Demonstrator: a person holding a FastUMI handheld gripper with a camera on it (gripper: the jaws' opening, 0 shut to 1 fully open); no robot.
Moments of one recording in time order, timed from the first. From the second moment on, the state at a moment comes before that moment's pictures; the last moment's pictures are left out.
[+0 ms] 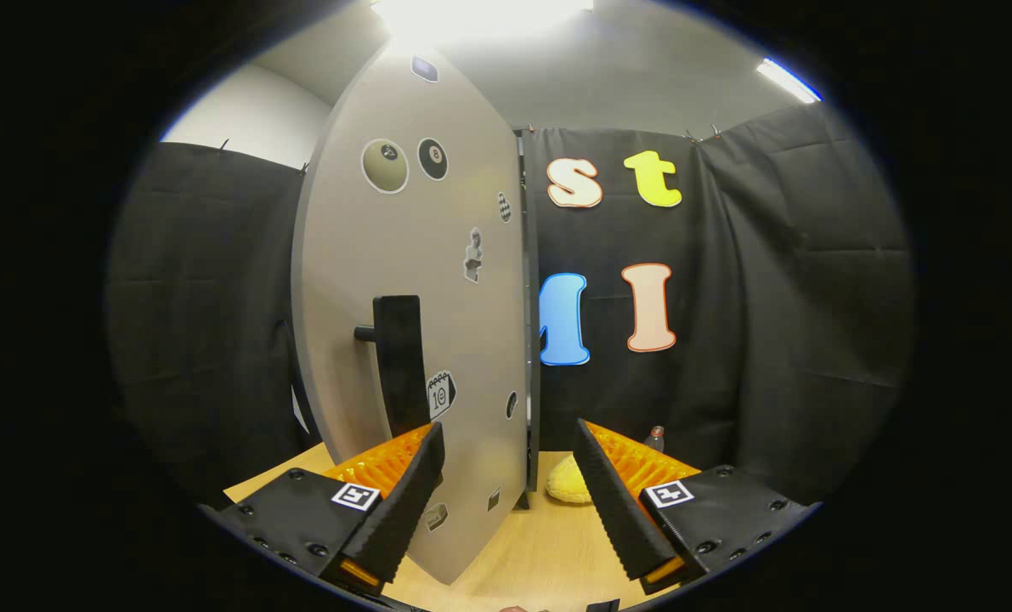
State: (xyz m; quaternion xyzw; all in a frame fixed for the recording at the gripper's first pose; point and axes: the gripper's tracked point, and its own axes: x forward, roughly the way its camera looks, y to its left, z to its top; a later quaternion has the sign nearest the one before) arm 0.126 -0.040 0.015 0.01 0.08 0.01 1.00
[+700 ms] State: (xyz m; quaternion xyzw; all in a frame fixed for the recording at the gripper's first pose) arm 0.159 0.083 0.023 0.00 0.08 0.03 1.00
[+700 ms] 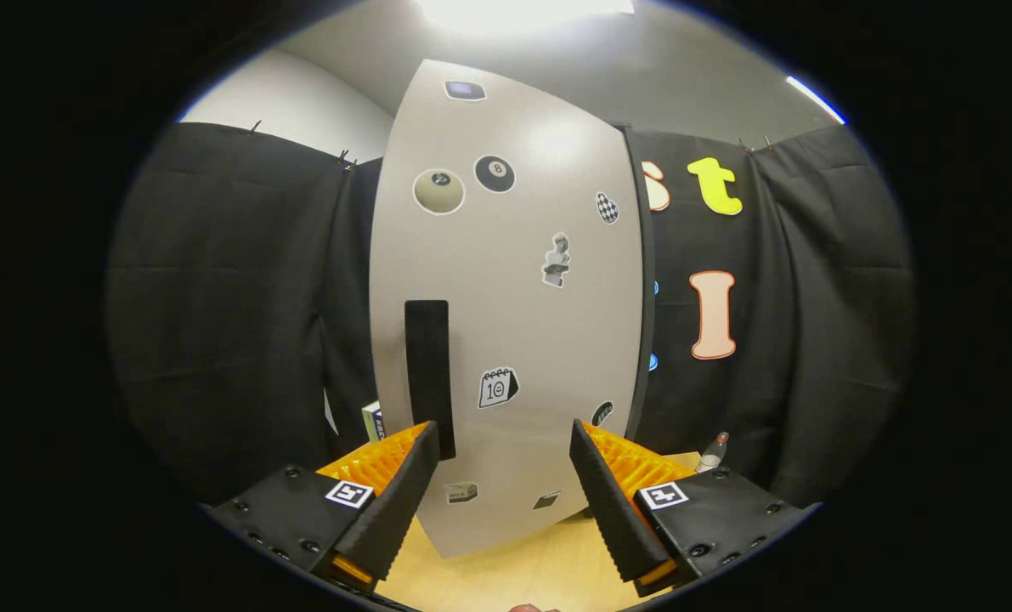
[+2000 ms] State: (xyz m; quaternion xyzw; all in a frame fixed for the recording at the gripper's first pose) arm 0.124 0.054 -0.009 -0.01 0.09 -0.01 1.00
